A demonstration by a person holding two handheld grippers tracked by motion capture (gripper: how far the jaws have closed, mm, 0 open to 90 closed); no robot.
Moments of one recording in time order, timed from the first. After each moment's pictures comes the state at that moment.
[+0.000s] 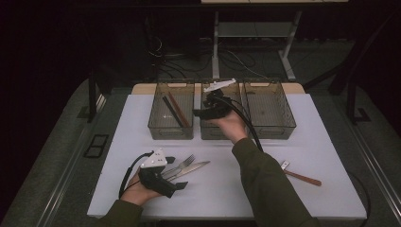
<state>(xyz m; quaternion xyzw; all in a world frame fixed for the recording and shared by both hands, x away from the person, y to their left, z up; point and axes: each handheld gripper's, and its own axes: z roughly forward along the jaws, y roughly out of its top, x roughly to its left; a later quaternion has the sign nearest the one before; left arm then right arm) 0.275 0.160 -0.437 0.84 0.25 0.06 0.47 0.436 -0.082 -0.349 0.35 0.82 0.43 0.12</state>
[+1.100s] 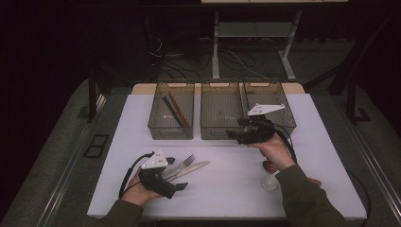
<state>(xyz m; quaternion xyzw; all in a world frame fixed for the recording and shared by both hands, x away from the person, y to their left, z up) 0.274 0.160 -0.438 0.85 0.24 0.07 0.46 0.367 -0.192 -0.376 0.35 0.80 0.47 0.11</state>
